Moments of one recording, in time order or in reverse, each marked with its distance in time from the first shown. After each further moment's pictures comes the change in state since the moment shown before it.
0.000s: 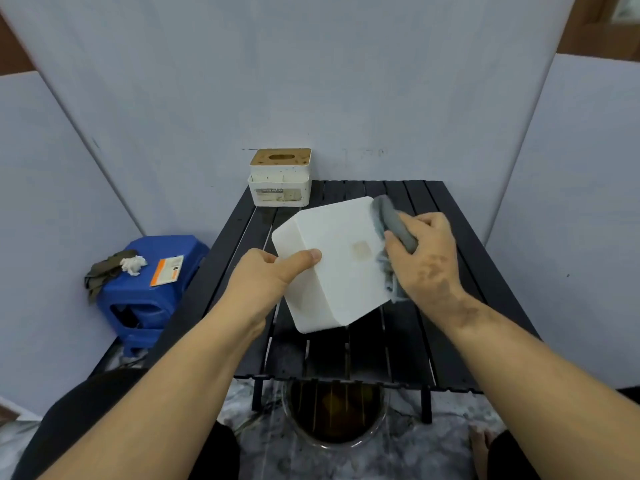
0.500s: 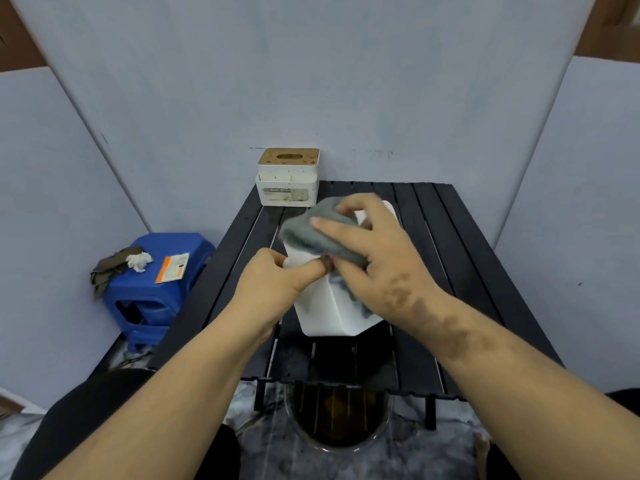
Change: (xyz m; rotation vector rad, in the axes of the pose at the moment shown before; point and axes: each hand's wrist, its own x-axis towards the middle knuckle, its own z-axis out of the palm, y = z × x) left_hand -0.002 -0.001 0.004 0.077 0.024 0.043; right_hand -0.005 -0.043 0.028 -0.167 -0.284 -0.662
